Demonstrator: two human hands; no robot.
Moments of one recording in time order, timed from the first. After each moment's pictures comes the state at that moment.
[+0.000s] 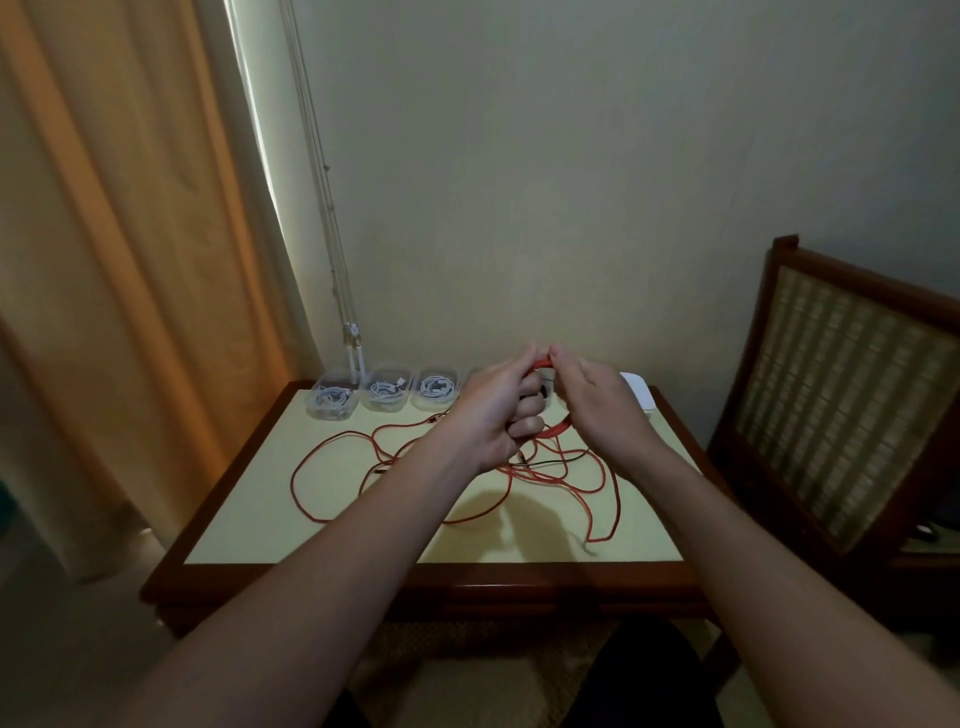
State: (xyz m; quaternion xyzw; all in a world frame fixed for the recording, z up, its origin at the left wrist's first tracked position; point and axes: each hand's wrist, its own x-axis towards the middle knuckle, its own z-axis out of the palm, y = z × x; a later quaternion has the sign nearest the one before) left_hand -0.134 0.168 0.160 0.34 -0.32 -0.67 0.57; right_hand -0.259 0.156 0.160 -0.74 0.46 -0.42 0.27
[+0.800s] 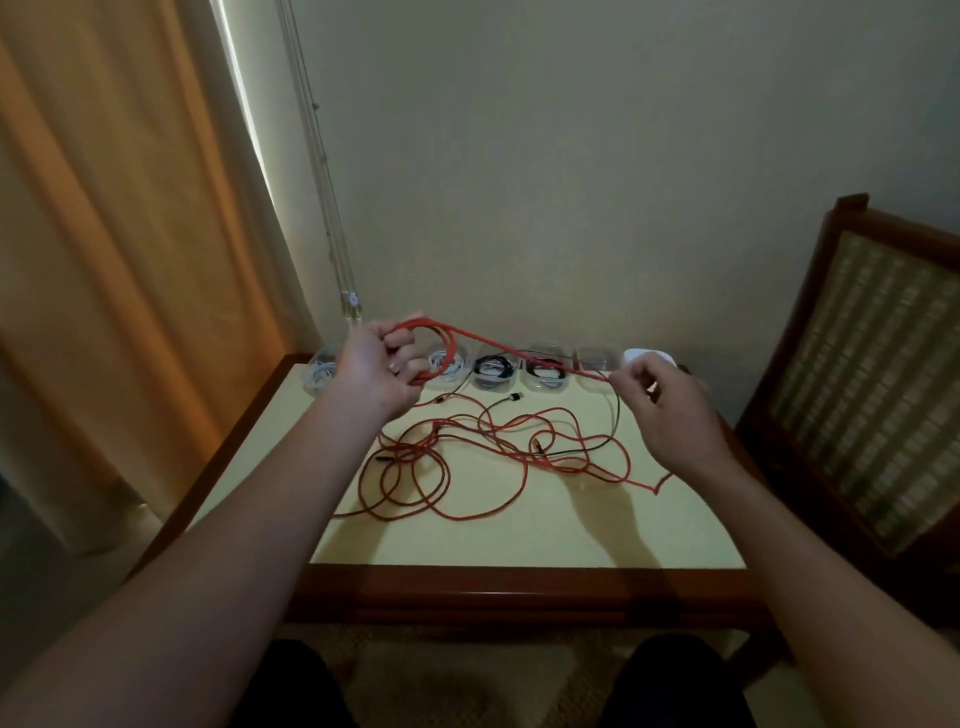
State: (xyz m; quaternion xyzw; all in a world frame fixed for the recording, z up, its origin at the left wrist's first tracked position) left_hand -0.005 0.108 0.135 0.31 -0.07 -0.63 0.70; right_hand -0.300 0.070 0.087 -0.74 0.51 -0.42 0.16
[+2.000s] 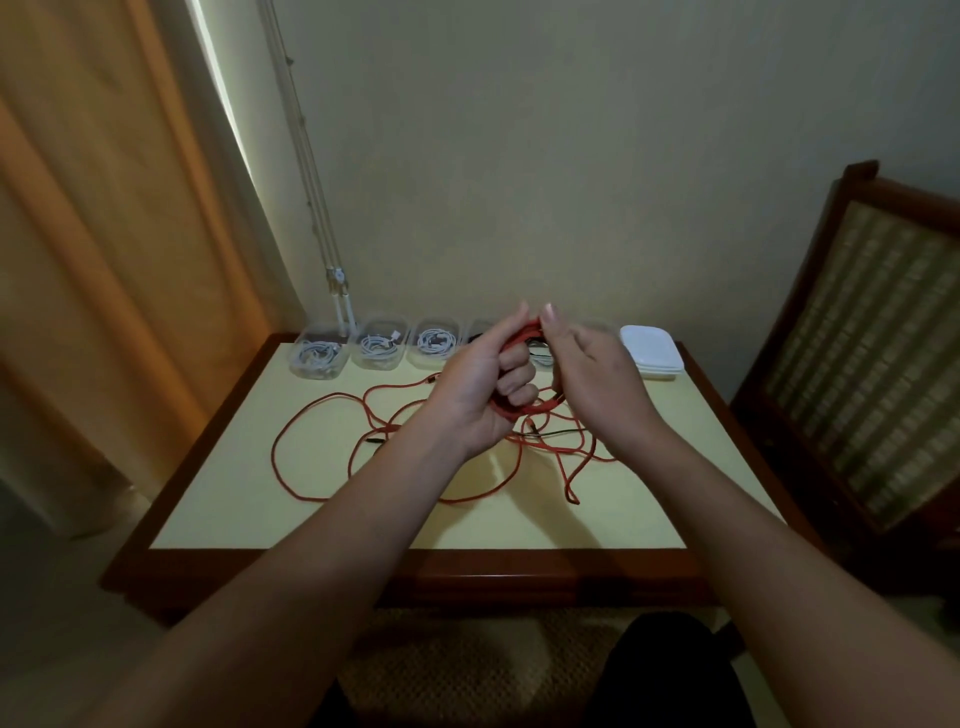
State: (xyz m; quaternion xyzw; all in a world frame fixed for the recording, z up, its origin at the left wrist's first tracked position) left_hand -0.102 0.113 0.118 0.30 -0.27 -0.69 0.60; right_hand -0.224 0.097 0.121 -0.71 0.46 -0.44 0.31
